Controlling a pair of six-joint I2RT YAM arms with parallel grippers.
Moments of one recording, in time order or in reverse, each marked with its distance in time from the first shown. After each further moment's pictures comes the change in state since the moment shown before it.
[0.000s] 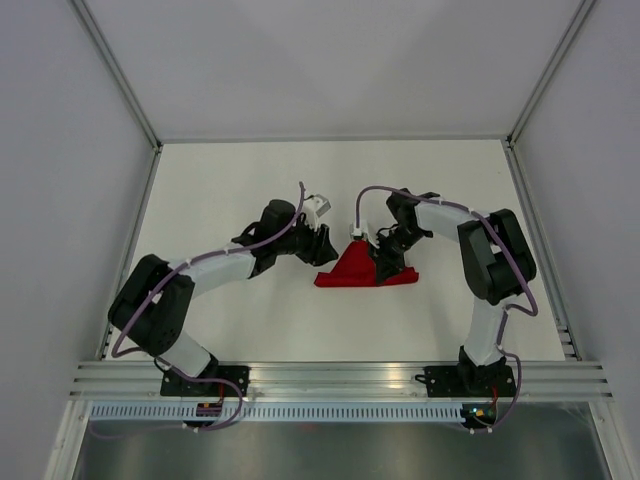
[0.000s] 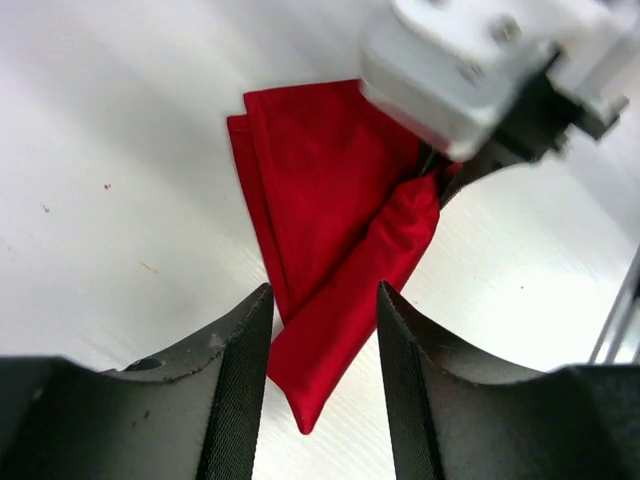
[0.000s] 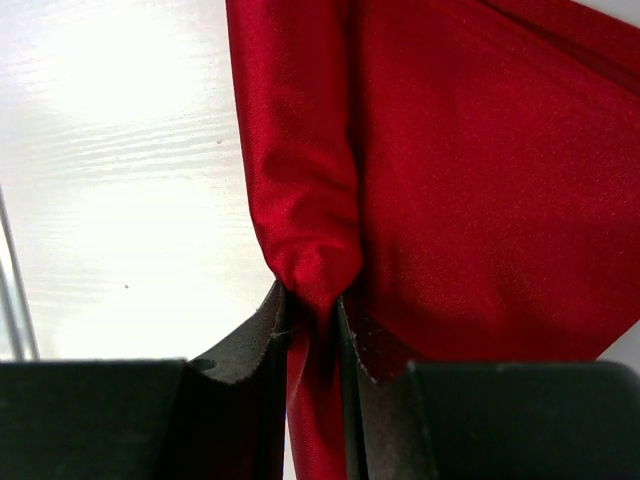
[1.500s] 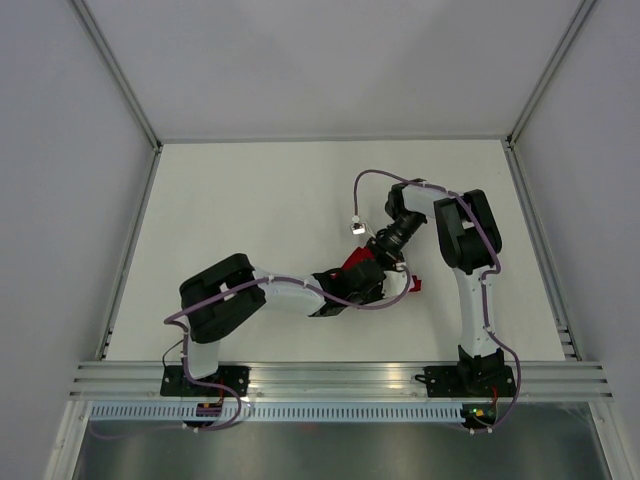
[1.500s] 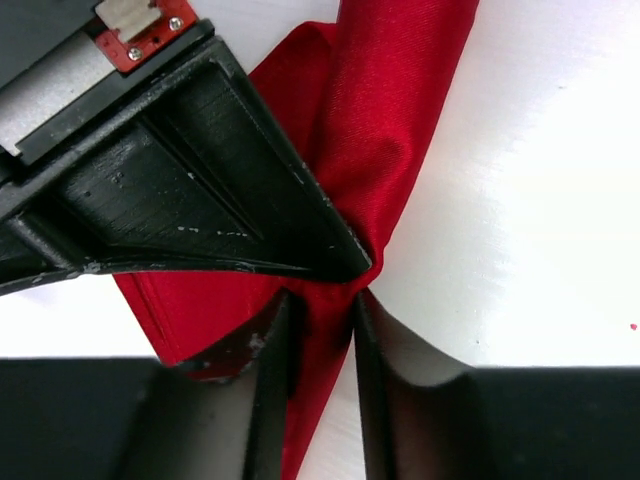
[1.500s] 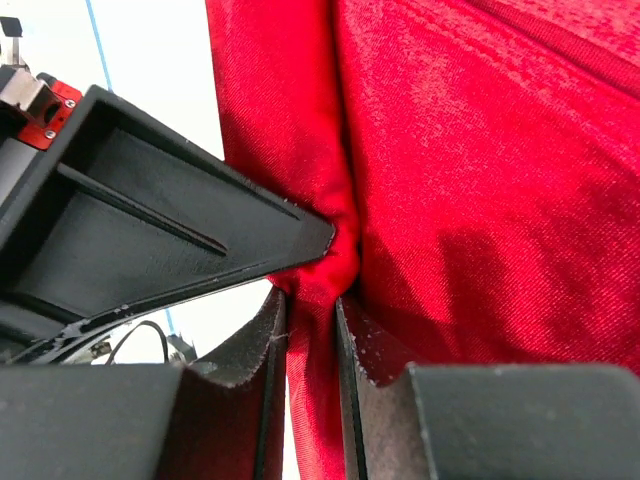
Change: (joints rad) left arm -0.541 0.314 0.150 0.046 -0.642 0.491; right arm -0.055 0.380 0.371 -0.503 -0.129 0.010
